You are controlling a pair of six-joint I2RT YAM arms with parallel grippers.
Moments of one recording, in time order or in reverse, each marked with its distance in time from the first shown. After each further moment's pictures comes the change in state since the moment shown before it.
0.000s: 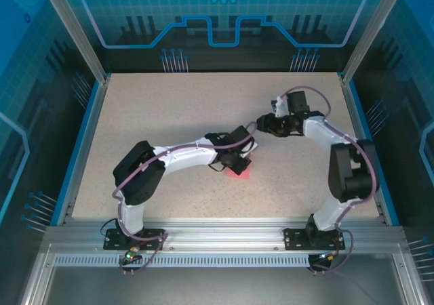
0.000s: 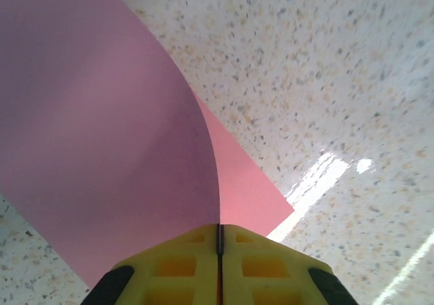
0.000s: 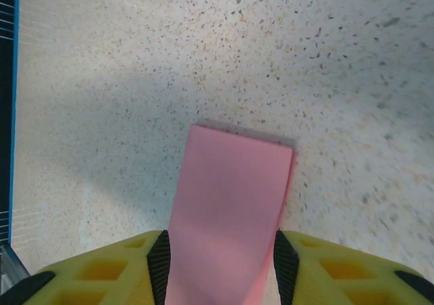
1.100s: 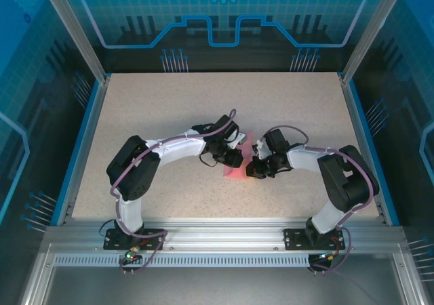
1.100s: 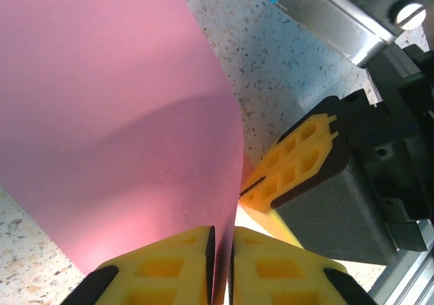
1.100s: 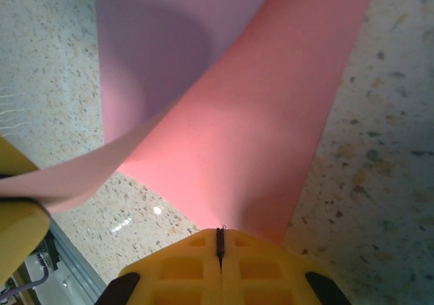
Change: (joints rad) left arm 0.129 -0.012 -0.051 0.024 0.279 -0.132; right arm 0.255 -0.026 -0.381 0.104 -0.047 0.120
